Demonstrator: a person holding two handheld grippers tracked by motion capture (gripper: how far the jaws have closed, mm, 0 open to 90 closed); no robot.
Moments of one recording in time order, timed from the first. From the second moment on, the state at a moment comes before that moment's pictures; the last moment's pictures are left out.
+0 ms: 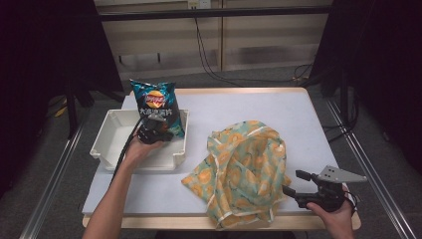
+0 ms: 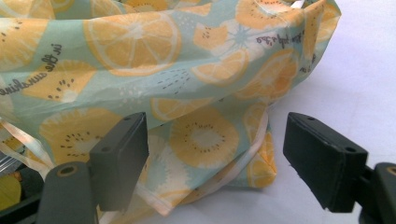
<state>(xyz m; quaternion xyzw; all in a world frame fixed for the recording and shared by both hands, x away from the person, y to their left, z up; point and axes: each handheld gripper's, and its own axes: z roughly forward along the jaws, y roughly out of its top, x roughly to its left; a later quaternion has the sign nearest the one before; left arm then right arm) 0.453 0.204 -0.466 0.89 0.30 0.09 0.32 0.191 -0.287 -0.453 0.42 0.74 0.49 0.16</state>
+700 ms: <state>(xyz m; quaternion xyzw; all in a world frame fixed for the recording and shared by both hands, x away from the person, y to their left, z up) 0.433 0.212 -0.454 0.86 0.32 0.08 0.39 0.191 -0.285 -0.453 0.42 0.74 0.49 0.17</state>
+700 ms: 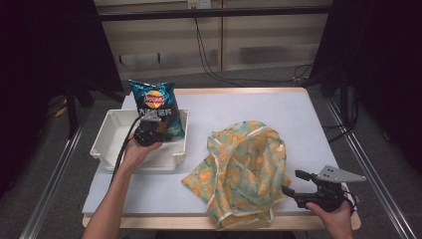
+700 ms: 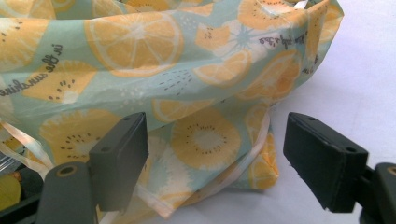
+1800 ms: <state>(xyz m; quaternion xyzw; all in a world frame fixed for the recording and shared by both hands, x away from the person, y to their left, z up) 0.322 0.239 -0.424 0.79 0.32 0.14 0.50 0.190 -0.288 -0.453 0.43 0.74 0.49 0.17</state>
